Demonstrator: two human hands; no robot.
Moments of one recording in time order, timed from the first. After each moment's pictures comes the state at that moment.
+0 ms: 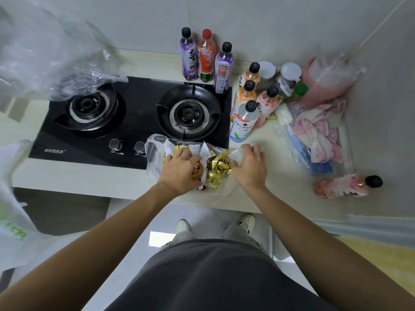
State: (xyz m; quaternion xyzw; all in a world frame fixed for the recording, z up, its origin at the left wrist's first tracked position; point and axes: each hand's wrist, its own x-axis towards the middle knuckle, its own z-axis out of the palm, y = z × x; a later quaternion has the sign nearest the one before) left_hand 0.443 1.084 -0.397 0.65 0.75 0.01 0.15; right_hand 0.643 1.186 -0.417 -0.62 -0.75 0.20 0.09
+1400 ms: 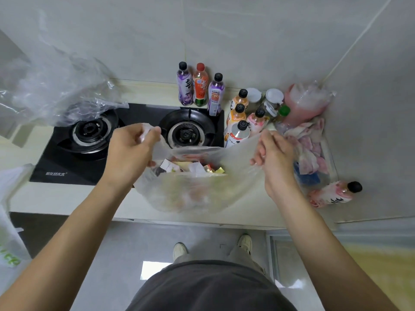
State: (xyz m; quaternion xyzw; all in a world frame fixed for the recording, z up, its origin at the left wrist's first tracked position) left_hand 0.397 1.066 -0.208 0.37 0.77 0.47 0.24; right_hand 0.651 1.178 -0.248 -0.51 -0.44 0.58 0.45
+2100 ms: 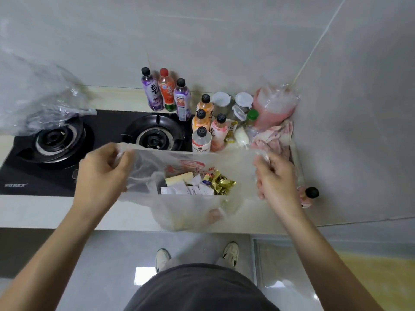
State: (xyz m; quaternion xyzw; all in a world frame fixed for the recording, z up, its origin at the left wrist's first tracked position) left_hand 0.480 1.082 -0.209 0.39 0.81 0.39 0.18; right_hand 0.783 1.205 -0.251 -0.56 -0.57 0.49 0.36
